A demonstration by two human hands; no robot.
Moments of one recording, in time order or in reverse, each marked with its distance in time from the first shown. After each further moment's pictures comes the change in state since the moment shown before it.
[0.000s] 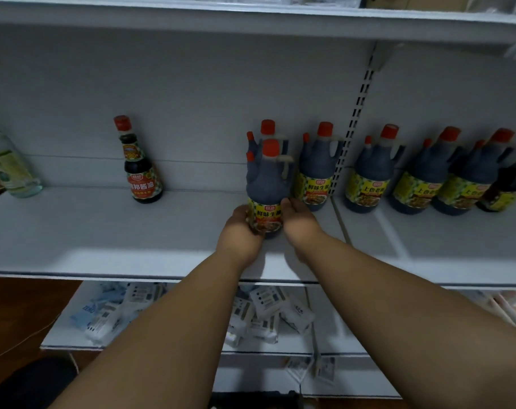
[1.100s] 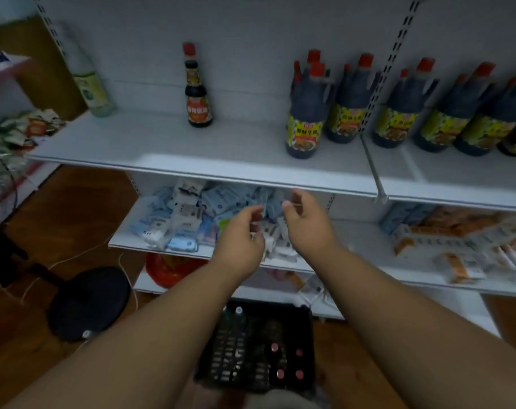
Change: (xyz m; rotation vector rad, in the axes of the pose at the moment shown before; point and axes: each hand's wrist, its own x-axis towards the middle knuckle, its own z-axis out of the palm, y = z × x) left_hand -0.242 -0.062 -0.045 0.086 0.023 -0.005; right_hand -0.223 0.055 0.028 -0.253 -0.079 -0.174
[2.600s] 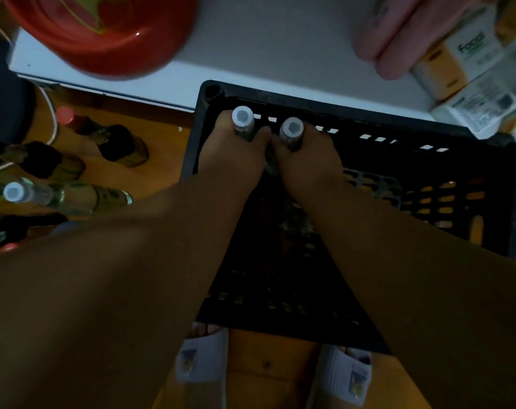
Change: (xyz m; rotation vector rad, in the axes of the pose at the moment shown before) left_hand 0.079 -0.619 0.283 -0.022 0.088 -0.571; right_hand 0.018 0.560 0.463 -0.160 -0.243 0.328
